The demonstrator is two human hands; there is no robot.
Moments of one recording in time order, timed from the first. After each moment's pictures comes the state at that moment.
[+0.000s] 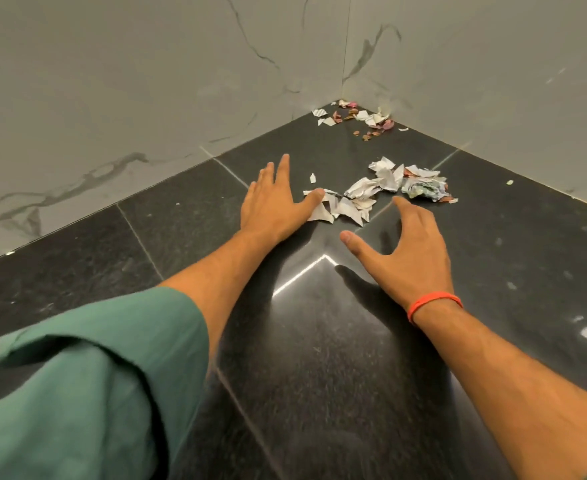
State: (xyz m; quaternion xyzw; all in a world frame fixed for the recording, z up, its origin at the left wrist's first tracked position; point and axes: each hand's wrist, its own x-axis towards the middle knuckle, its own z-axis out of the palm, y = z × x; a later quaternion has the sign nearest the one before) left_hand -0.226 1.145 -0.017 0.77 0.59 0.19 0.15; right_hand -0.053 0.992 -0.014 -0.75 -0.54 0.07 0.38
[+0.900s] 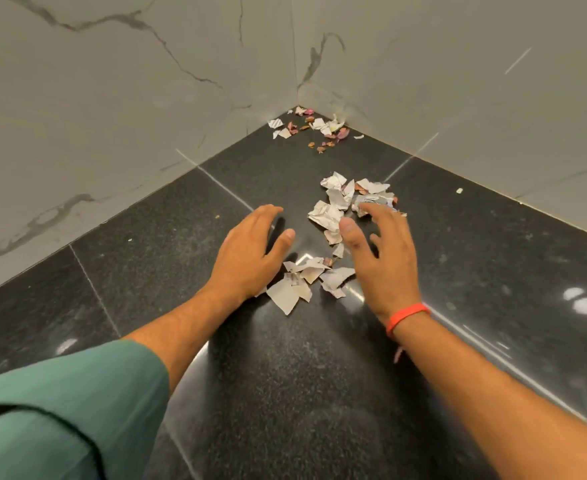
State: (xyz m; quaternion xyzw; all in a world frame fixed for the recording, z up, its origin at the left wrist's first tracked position) left_hand -0.200 1.106 -0.013 0.83 0.49 0.20 0.16; right_hand -0.006 1.005 0.001 -0.67 -0.49 0.19 0.52
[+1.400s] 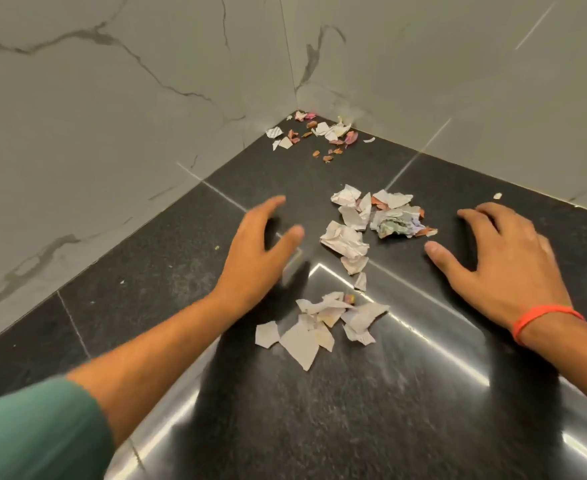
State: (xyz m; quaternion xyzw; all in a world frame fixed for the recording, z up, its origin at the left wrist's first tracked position) left_hand -0.188 1.149 0.001 0.78 0.48 0.28 0.30; right_hand 0.104 1.013 -0.006 -0.83 -0.54 0.03 0.16
